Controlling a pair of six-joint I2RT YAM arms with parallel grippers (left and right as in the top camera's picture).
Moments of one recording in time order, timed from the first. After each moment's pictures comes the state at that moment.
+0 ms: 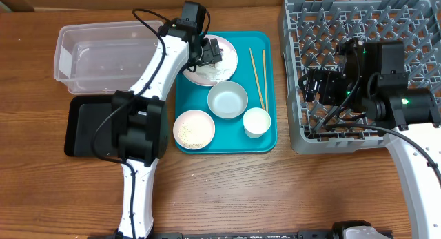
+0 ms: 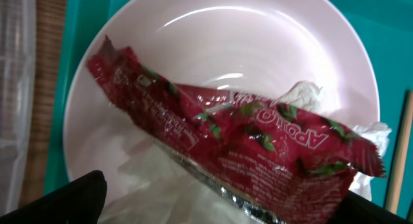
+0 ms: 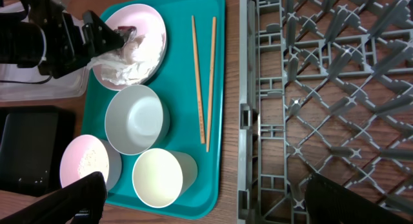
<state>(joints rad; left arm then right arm) -0.27 2.37 2.07 -0.89 0.02 -0.52 0.07 1.33 1.35 -0.94 -0.28 0.20</state>
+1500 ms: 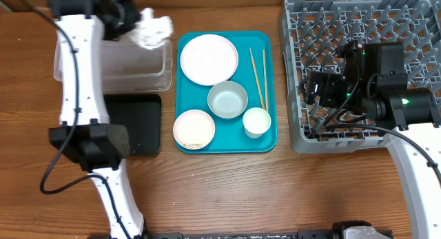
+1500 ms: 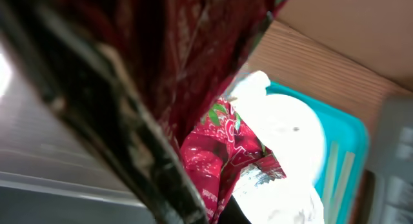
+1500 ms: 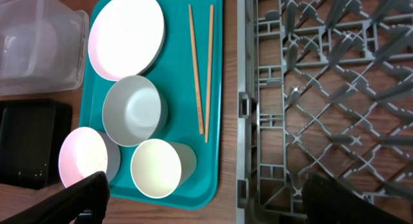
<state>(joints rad) 0.08 2.26 2.57 -1.37 0.16 -0.37 0.07 1.33 1.35 -0.98 -0.28 0.20</state>
